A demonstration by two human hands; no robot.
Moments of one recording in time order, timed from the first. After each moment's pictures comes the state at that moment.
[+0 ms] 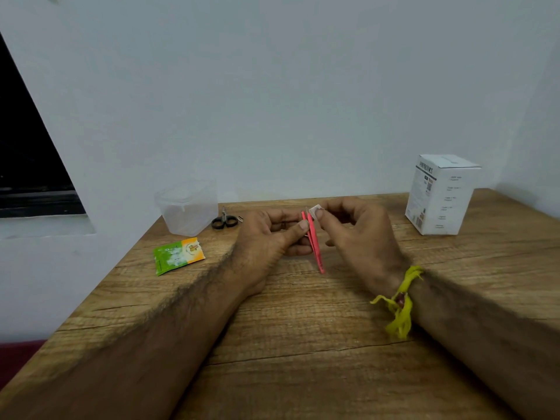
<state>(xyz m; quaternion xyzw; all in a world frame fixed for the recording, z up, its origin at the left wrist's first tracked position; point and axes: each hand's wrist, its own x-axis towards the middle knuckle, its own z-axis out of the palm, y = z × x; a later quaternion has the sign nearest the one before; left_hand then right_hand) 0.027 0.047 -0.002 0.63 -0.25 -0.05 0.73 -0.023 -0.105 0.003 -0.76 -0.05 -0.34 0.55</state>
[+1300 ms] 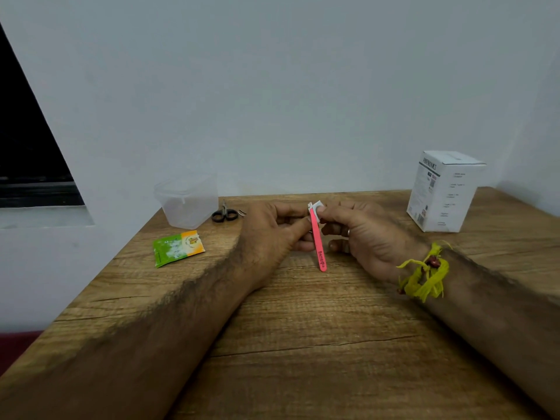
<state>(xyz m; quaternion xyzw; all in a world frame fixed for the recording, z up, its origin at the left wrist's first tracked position) 0.007 0.042 0.013 0.68 -0.24 -0.01 0.70 -0.024 -0.111 0.019 -0.69 0.02 -0.06 0.72</state>
